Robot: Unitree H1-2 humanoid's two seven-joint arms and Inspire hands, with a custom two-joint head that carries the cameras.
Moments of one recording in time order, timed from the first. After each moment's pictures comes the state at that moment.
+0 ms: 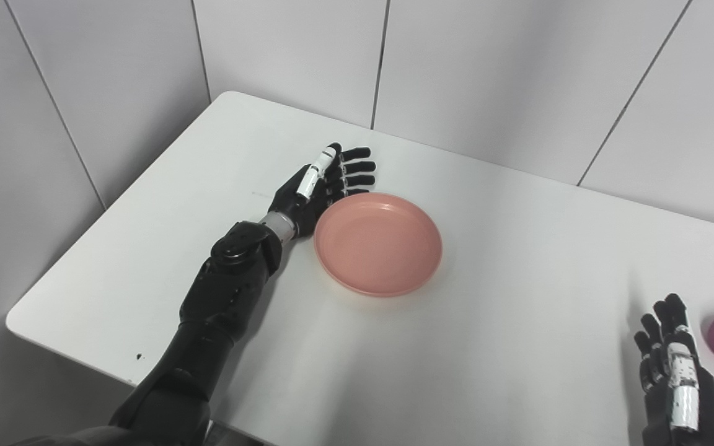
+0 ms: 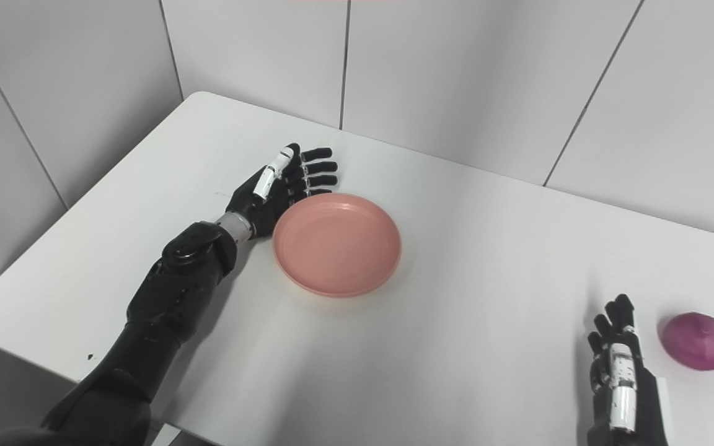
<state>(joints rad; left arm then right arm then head) -0.44 0.19 0.15 0.41 -0.34 0.16 -0.26 0.05 -0.10 -0.08 -0.29 0.14 0.19 0.07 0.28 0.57</state>
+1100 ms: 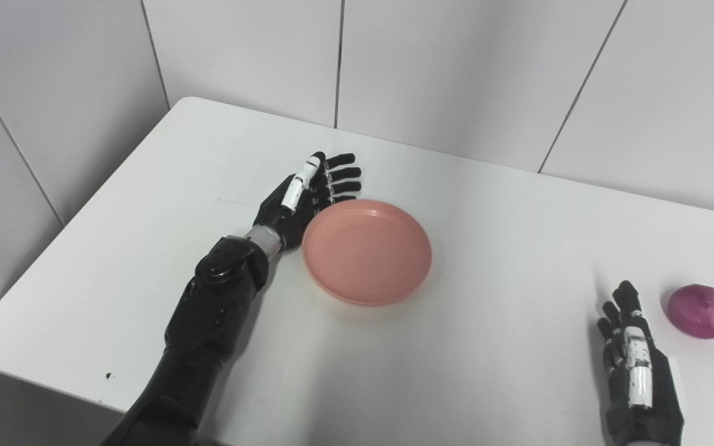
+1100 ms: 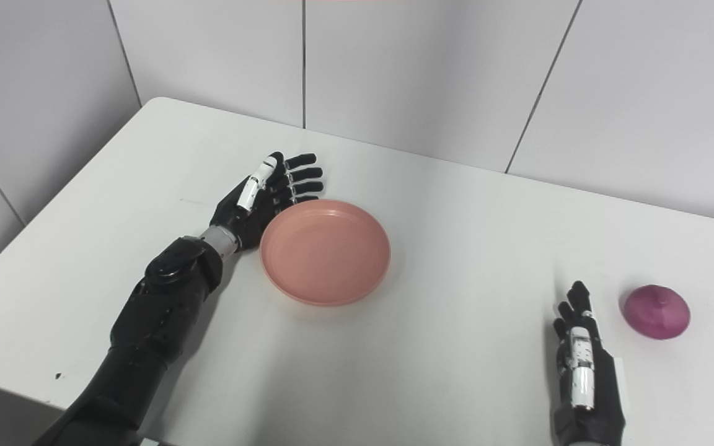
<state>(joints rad) -0.42 0.14 0.12 0.38 -0.33 0.16 -0.26 0.06 -0.08 -0.08 -0.20 0.11 0.11 0.06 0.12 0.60</state>
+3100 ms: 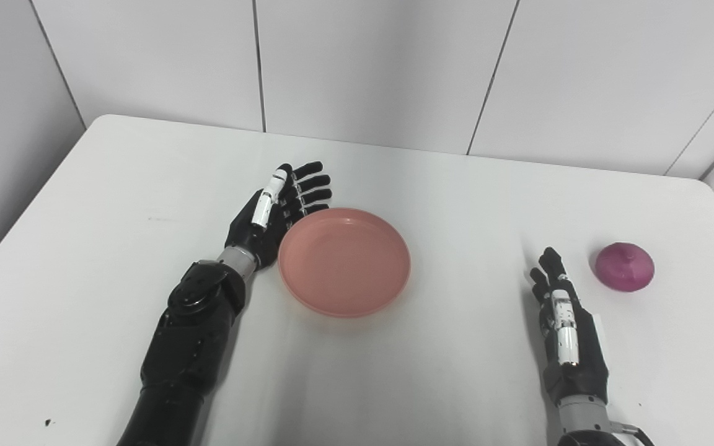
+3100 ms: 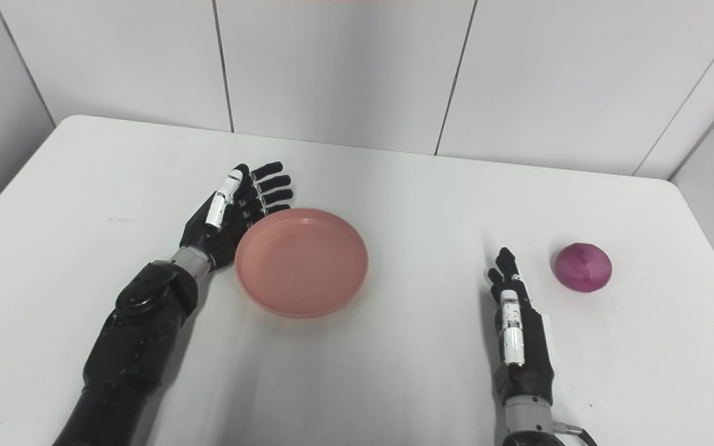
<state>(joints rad) -0.42 0.05 0.07 0.36 -0.31 0.16 -0.24 0.05 -0.04 -0.05 -0.17 0.05 0.07 0.00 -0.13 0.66</state>
